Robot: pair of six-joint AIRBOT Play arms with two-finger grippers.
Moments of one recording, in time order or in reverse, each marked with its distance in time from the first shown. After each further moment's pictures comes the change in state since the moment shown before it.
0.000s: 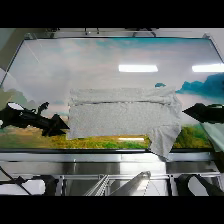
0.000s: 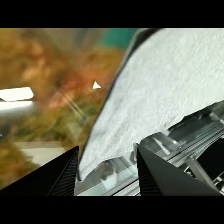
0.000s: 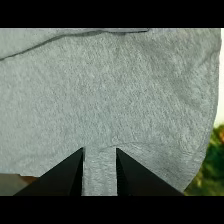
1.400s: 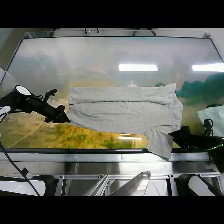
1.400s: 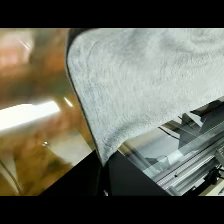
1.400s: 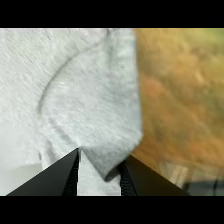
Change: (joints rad) left arm -0.101 -0.063 0.250 0.028 -0.080 0.034; right arm -0.148 -0.134 -0.441 0.174 -0.130 0.050
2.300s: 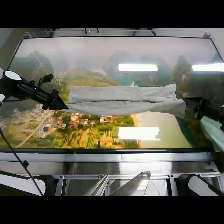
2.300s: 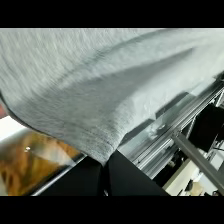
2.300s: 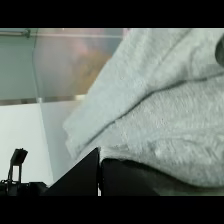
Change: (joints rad) left arm 0.019 -0.100 0.306 -0.129 -0.224 -0.005; right arm 0.047 -0.068 0.341 0.472 0.098 -0.144
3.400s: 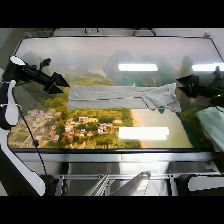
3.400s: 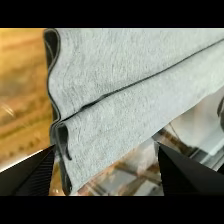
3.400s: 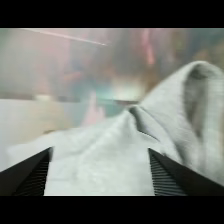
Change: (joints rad) left arm 0.016 -0.415 0.661 -0.012 -0.016 -0.106; right arm 0.124 -0.499 0.524 -0.153 -0.115 -0.092
